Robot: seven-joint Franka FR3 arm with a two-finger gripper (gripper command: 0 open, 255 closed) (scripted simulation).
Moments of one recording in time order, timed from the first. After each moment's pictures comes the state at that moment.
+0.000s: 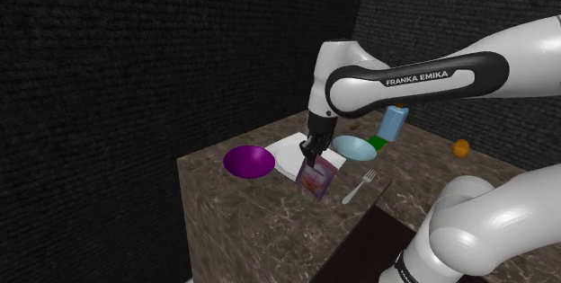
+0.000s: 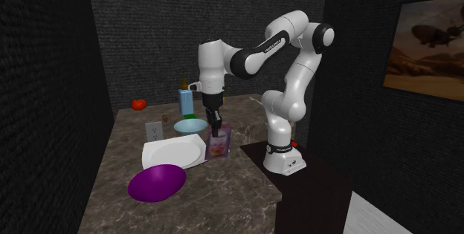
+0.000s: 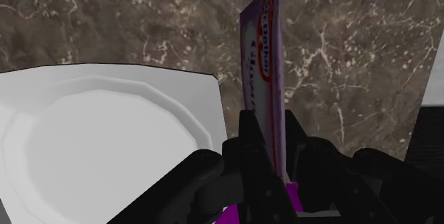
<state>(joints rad) 0.04 -0.59 0.13 -2.60 0.08 2.00 0.11</state>
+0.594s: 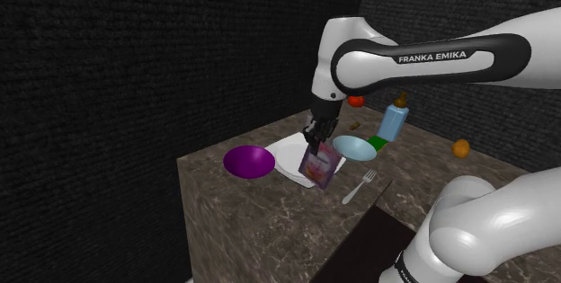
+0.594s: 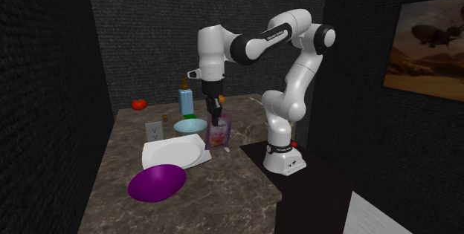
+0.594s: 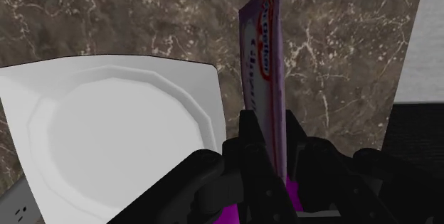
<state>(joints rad) 0.04 -0.62 0.12 -2.50 0.07 1.87 0.11</state>
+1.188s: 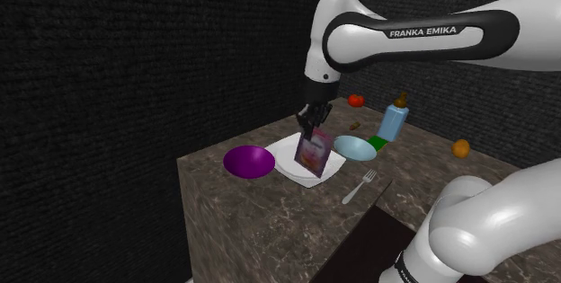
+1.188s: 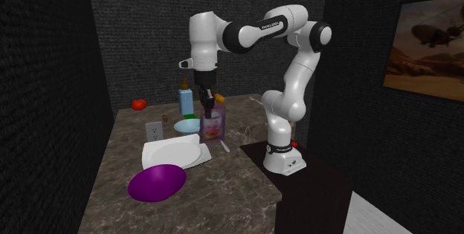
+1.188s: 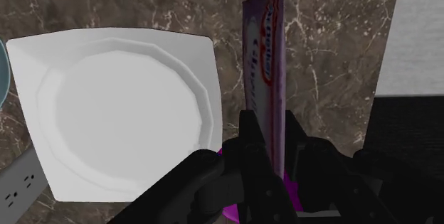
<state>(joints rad) 0.04 -0.54 0.12 -2.35 0.06 1.80 0.12</state>
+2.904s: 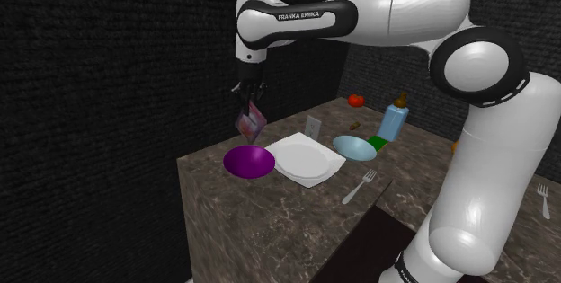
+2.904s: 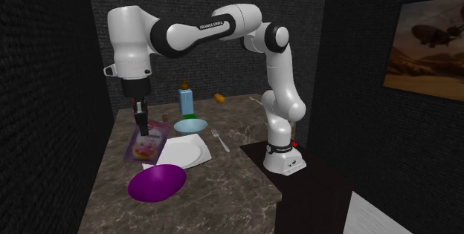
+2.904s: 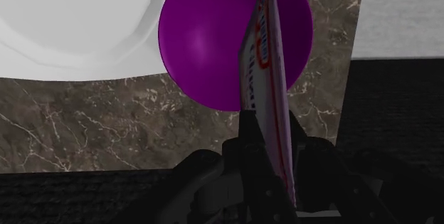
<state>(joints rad) 0.05 0.16 0.18 -1.63 -0.03 1.77 0.23</state>
